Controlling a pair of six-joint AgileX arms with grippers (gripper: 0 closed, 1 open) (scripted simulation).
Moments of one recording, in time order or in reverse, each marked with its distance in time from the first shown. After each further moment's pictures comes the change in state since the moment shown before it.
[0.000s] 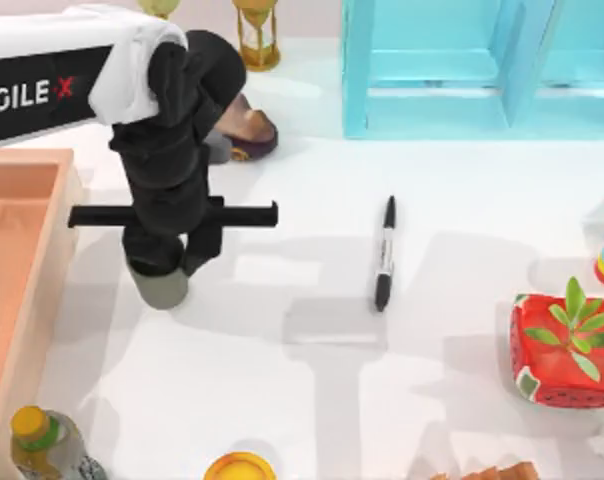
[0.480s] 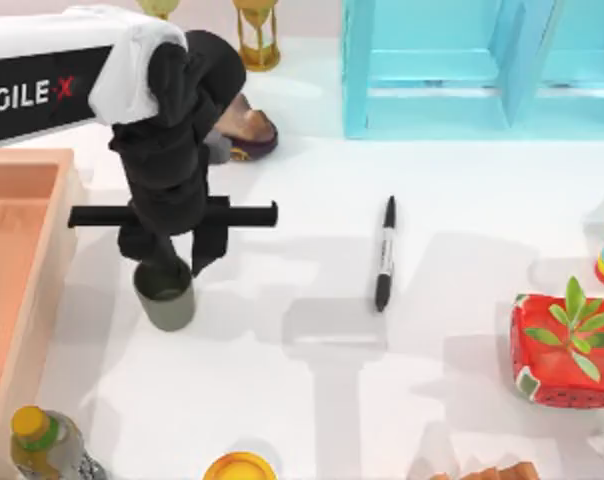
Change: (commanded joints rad) left arm 0.000 0.000 0.000 0.000 0.000 0.000; right arm 0.000 0.000 0.000 0.000 0.000 0.000
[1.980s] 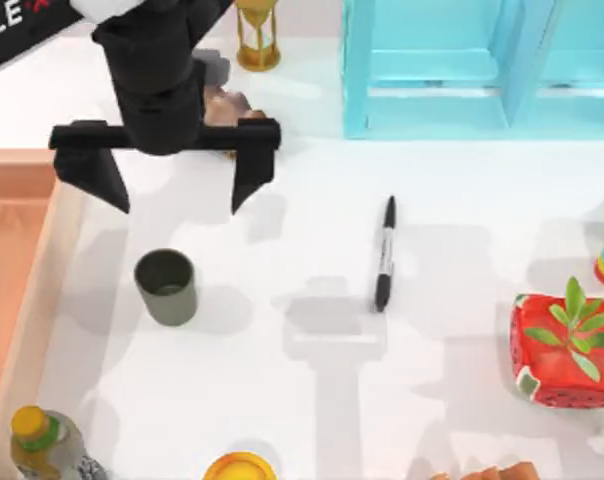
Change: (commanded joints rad) left arm -0.010 0.014 0.344 -0.341 0.000 -0.005; right arm 0.000 0.000 0.000 0.000 0.000 0.000
